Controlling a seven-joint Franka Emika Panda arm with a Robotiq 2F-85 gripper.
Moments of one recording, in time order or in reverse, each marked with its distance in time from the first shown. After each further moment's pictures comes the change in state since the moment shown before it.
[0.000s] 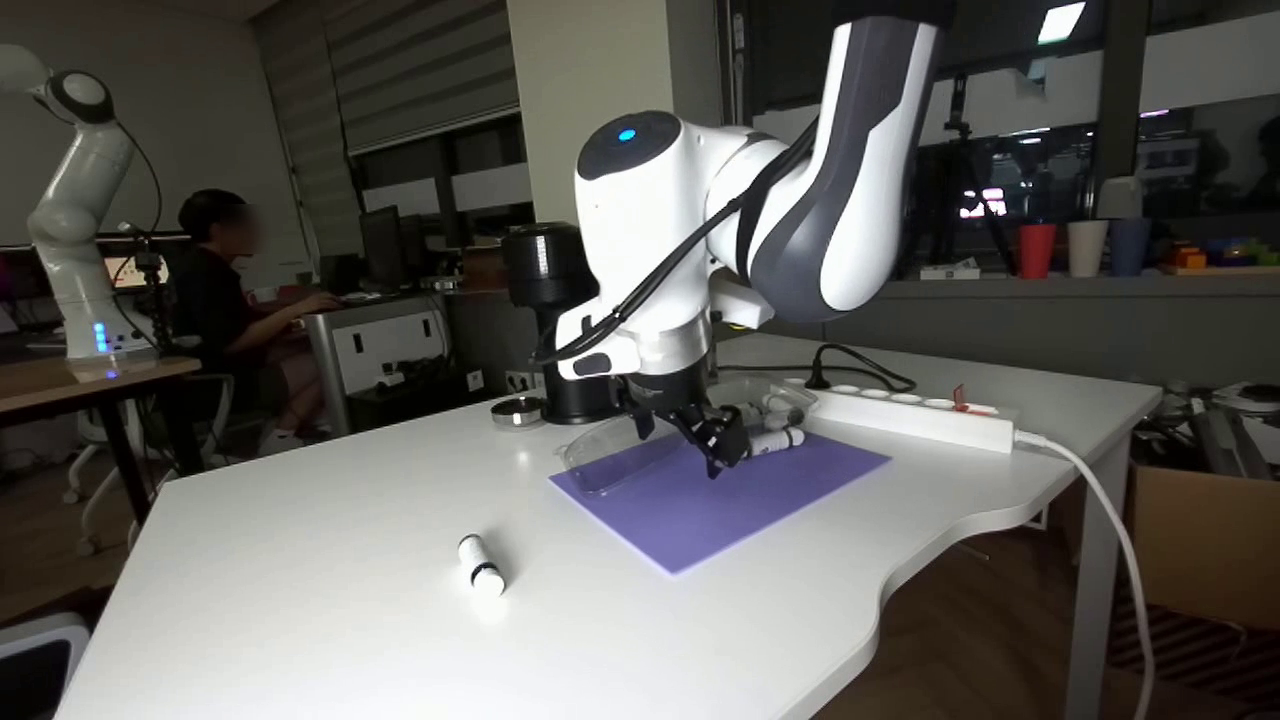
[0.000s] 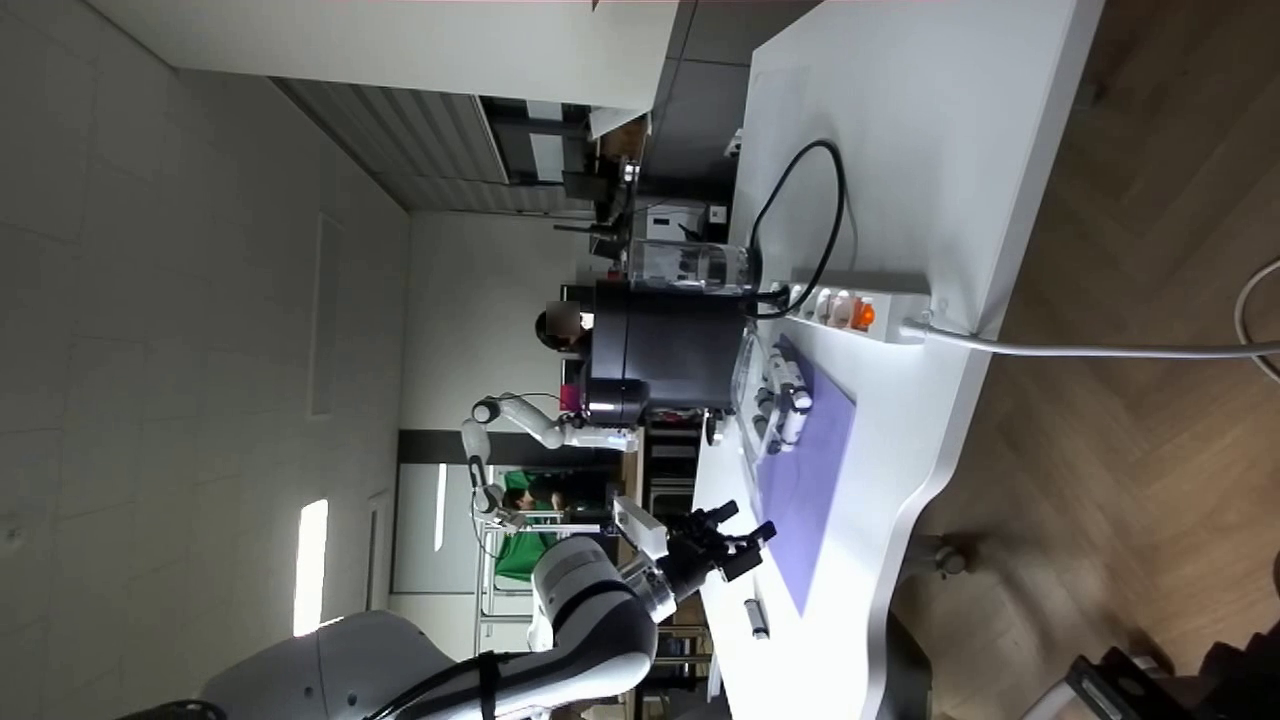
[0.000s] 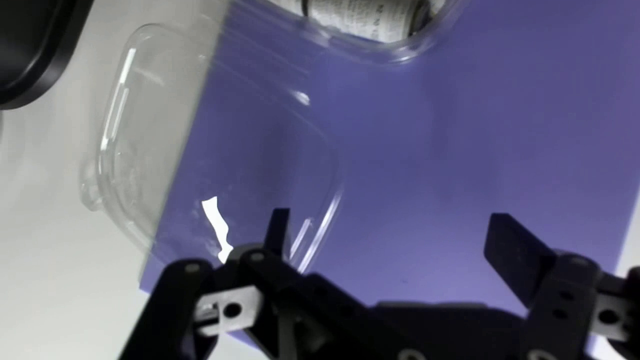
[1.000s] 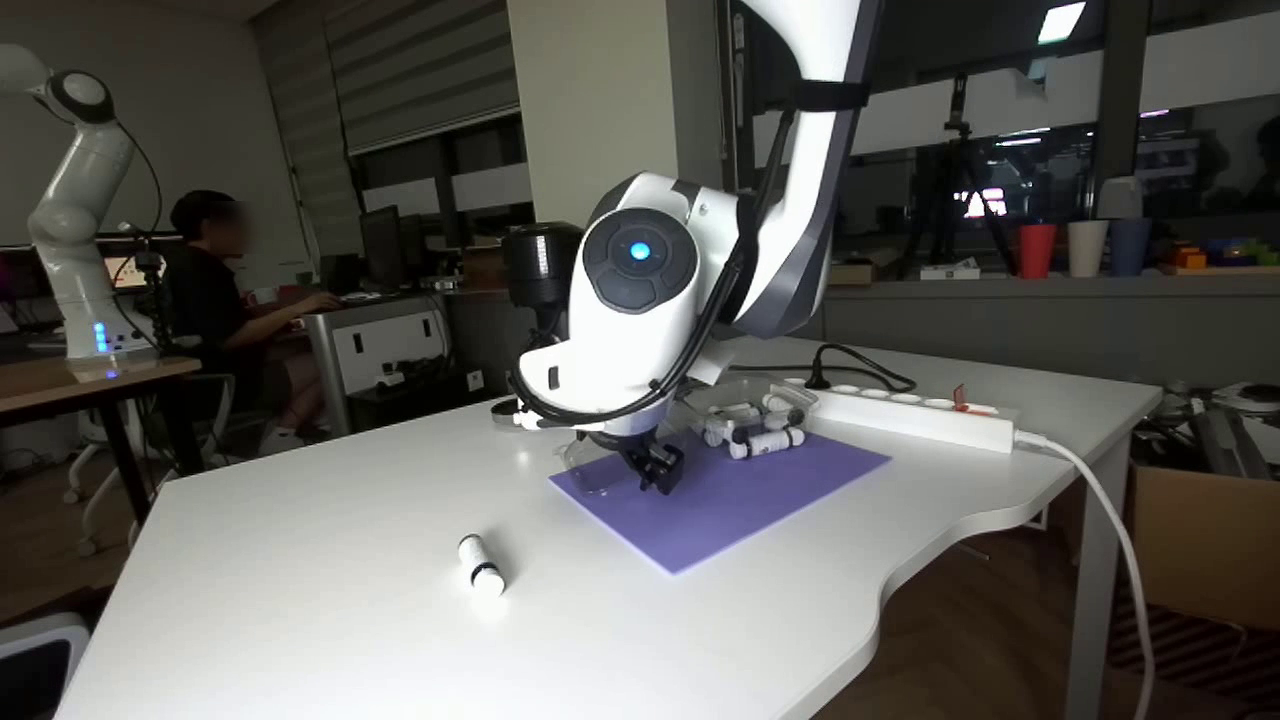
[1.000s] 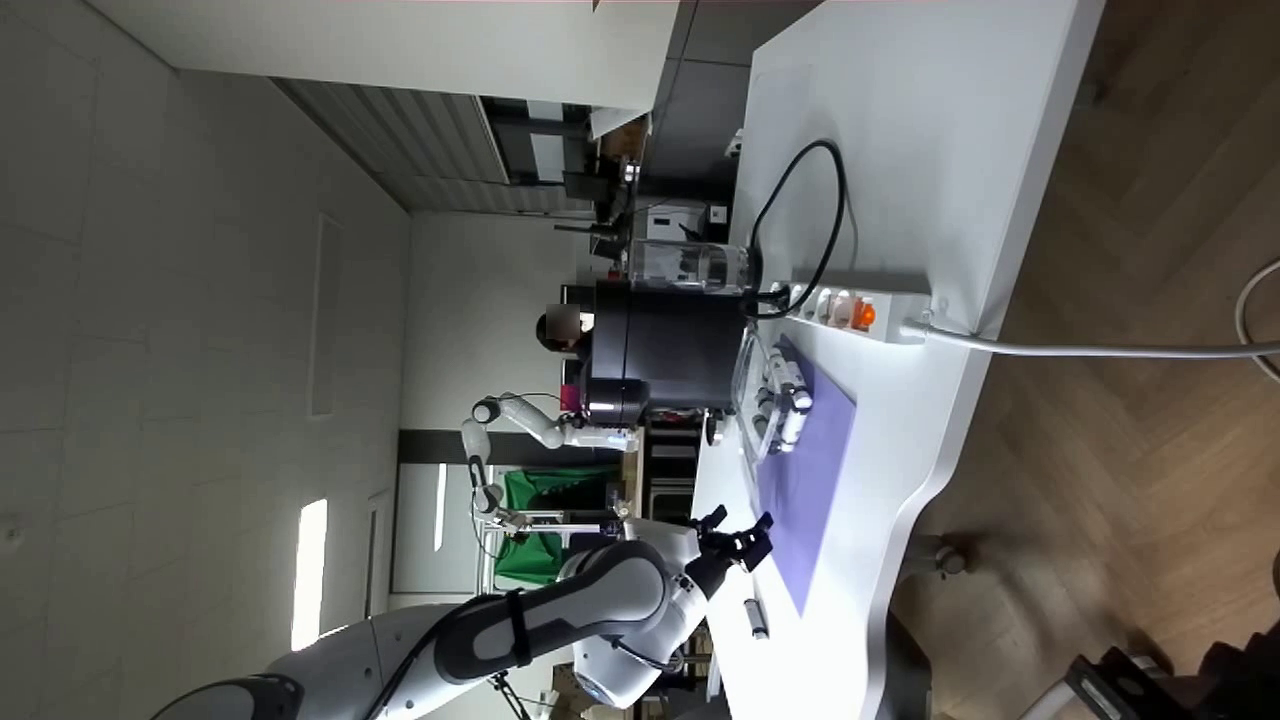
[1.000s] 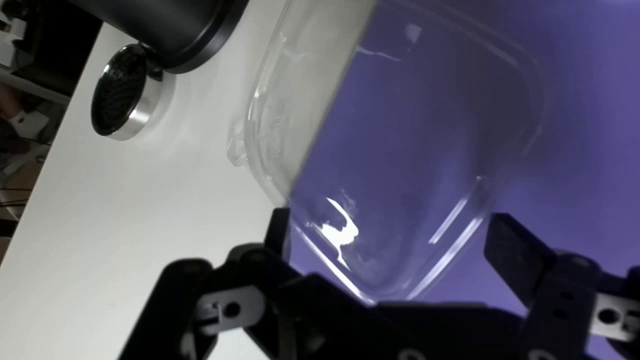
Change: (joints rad) arm 0.004 0.141 0.096 0.182 -0.766 -0.115 0.744
